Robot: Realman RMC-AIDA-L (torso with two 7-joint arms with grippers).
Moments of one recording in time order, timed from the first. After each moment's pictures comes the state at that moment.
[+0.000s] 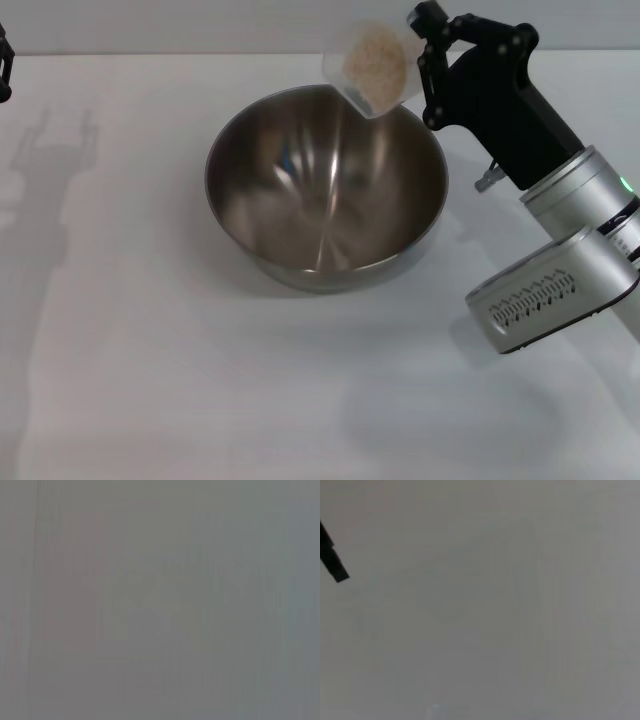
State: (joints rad) left arm -0.33 -2.06 -1.51 -0.50 2.88 0.90 -0.14; right arm 0.58 2.08 0.37 0.29 -2.14 -1.45 -0.95
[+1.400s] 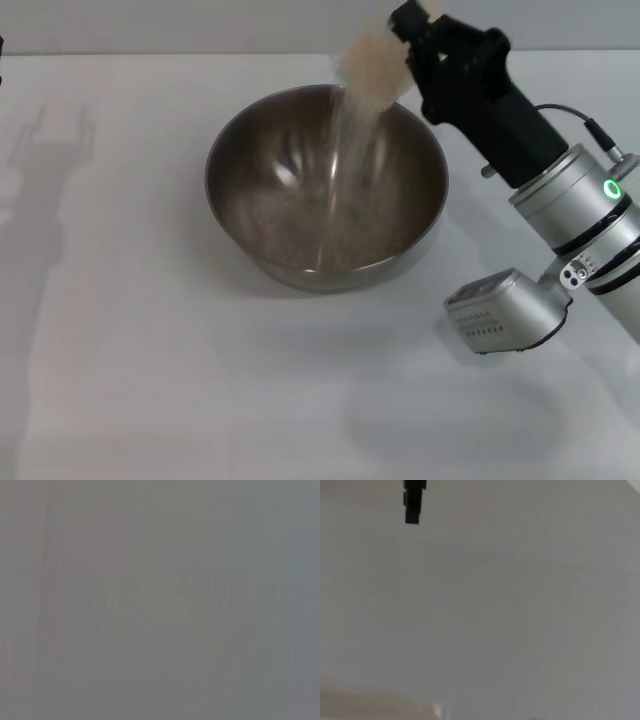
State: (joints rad) left arm -0.34 -2.07 -1.53 -0.51 2.88 0.92 -0.15; right arm 0.60 2.08 0.36 0.29 -2.18 -1.47 -1.46
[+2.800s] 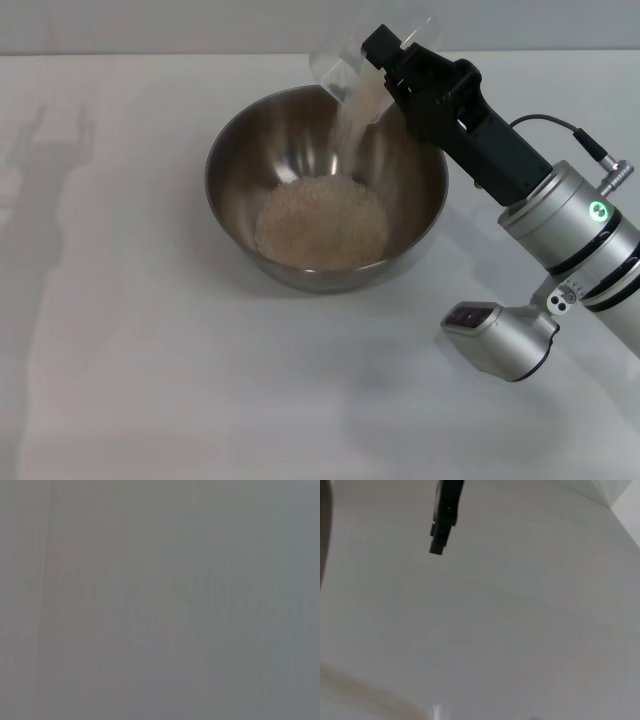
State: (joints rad) left arm -0.34 -2.07 -1.54 -0.51 2.88 0.95 -0.15; right arm 0.59 2.08 0.36 0.28 -2.27 -1.49 -1.62
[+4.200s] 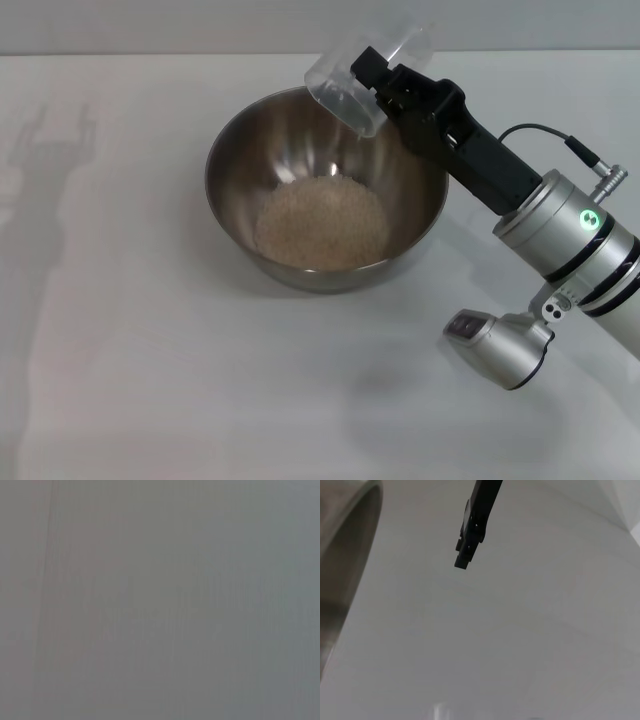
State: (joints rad) left arm -0.34 -2.07 -1.54 -0.50 2.88 0.95 -0.15; right arm 0.59 2.08 0.37 0.27 -2.32 -1.46 -1.67
